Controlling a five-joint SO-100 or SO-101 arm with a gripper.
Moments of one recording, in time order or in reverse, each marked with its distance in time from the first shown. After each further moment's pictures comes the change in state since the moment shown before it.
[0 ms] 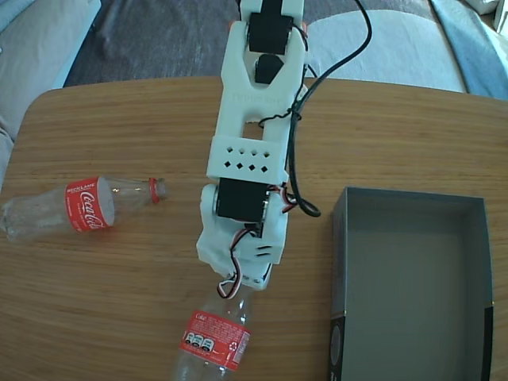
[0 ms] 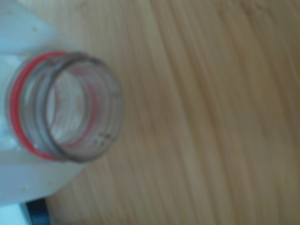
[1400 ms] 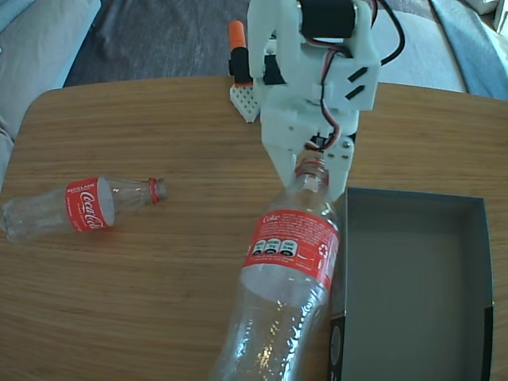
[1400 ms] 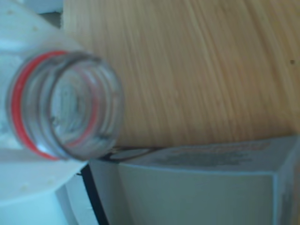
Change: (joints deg) arm -16.7 38.1 0.0 30.6 12.7
